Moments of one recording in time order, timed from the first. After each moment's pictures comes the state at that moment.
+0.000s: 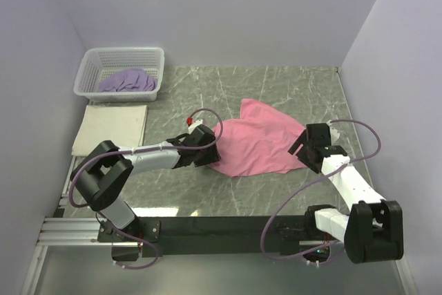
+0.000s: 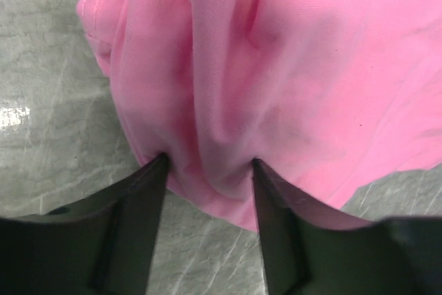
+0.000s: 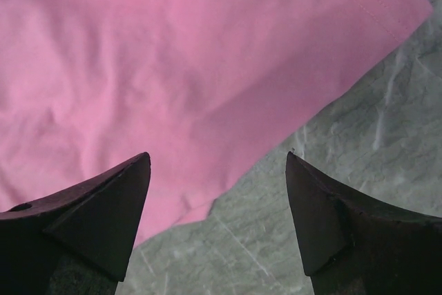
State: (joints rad) left arm -0.80 1.61 0.83 -0.13 -0.13 -0.97; right arm 0.06 1.07 0.58 -0.51 0.19 0.71
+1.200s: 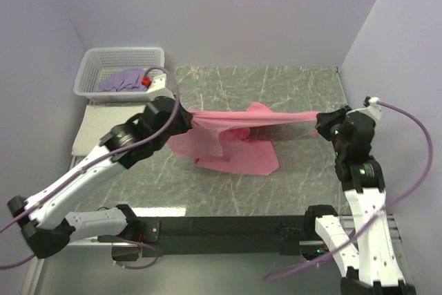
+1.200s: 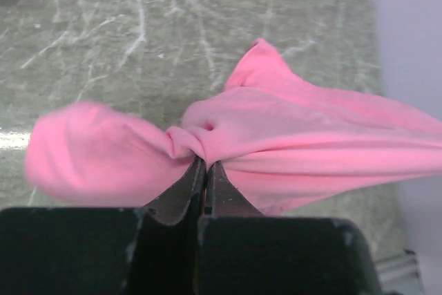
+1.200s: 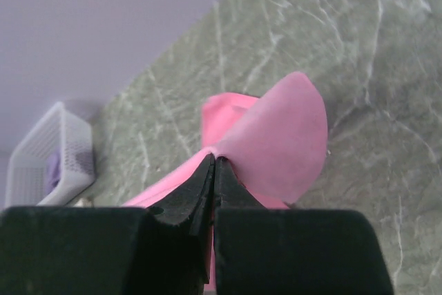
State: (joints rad) left arm -0.83 1.14 1.25 -0.63 -0.51 -0.80; right arm 0.02 0.73 0.91 -0.54 0.16 0.71
